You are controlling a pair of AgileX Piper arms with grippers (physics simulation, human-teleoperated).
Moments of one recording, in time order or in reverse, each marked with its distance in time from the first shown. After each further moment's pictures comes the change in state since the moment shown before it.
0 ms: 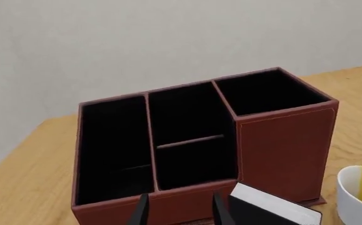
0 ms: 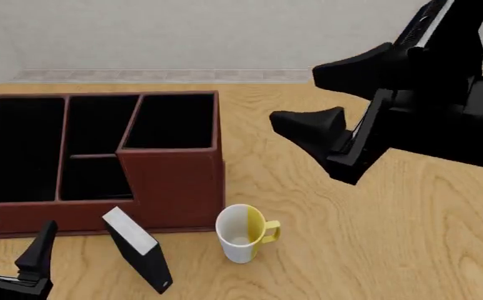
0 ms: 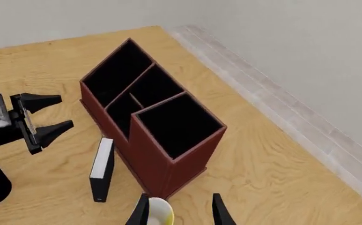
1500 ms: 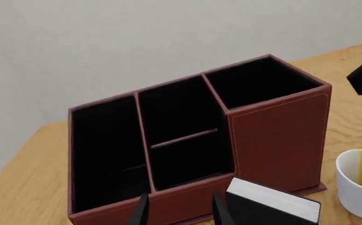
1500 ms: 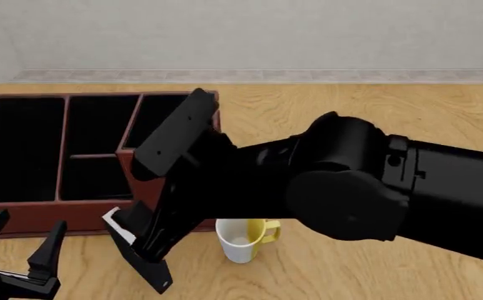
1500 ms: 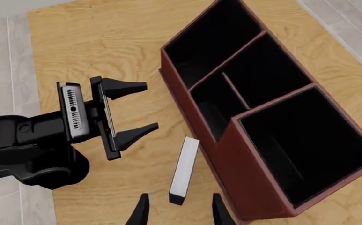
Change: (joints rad) left arm -0.037 0.083 0.000 -0.047 0.072; right arm 0.312 0.485 -0.180 -0.037 0.170
